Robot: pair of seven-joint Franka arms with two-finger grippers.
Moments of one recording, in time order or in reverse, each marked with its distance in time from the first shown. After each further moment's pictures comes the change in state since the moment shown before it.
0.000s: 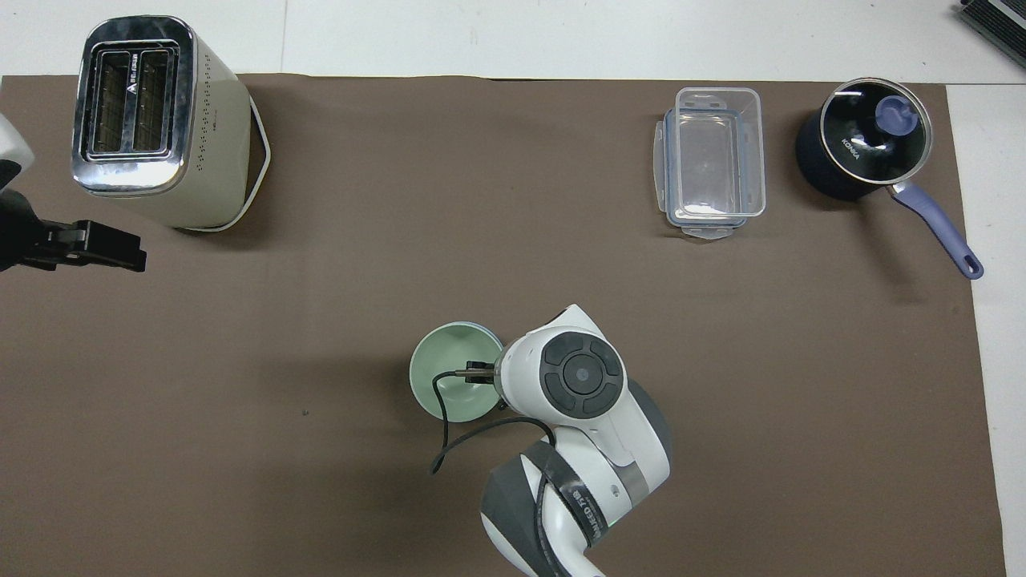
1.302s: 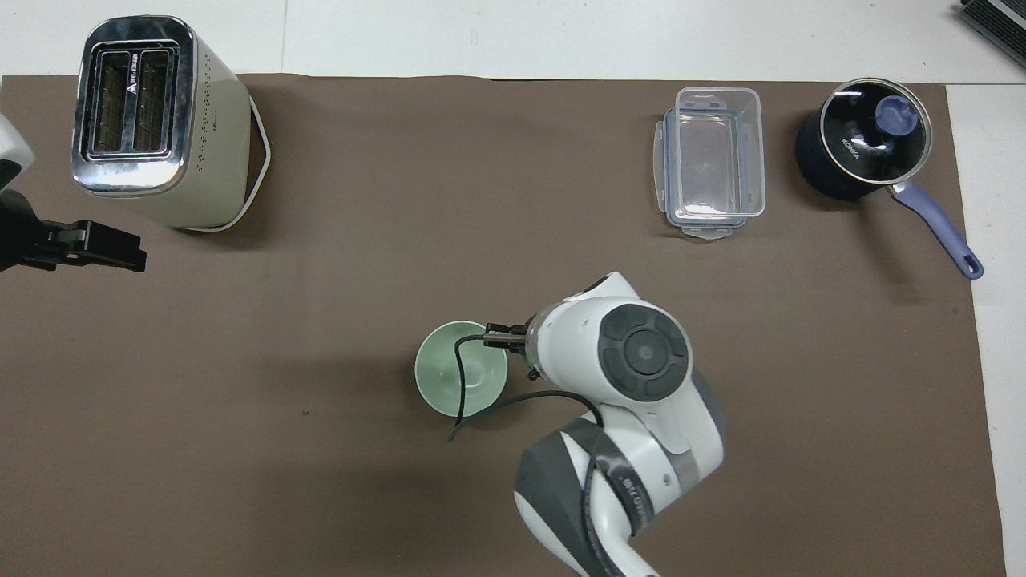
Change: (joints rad) left arm 0.000 0.000 0.000 0.000 0.000 0.000 0.000; right arm -0.260 -0.250 -0.024 0.064 -0.045 -0.206 -0.139
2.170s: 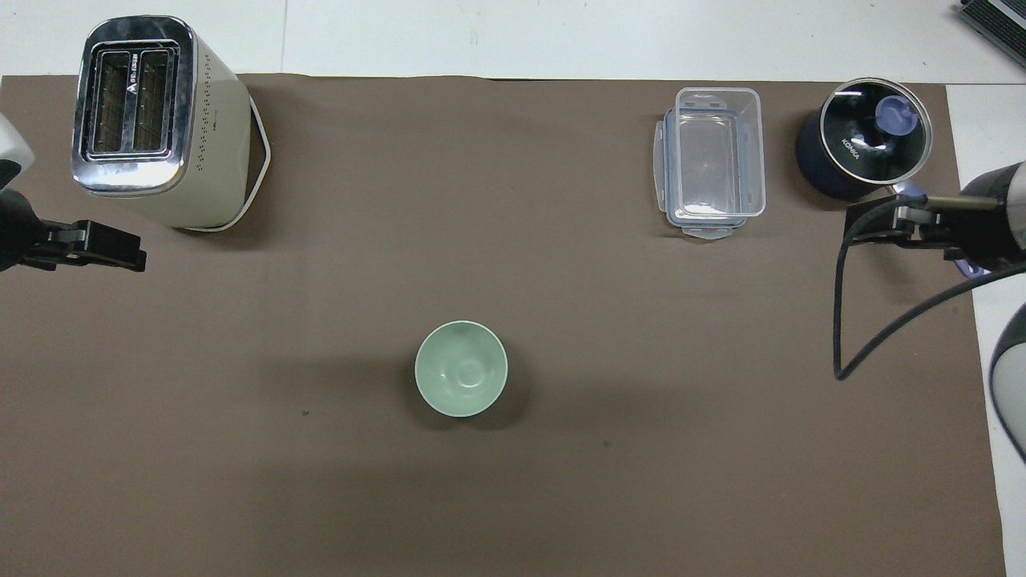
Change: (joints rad) left arm 0.000 0.000 0.000 0.000 0.000 0.000 0.000; right arm -0.296 0.070 -0.005 0.511 -0.165 -0.564 -0.256
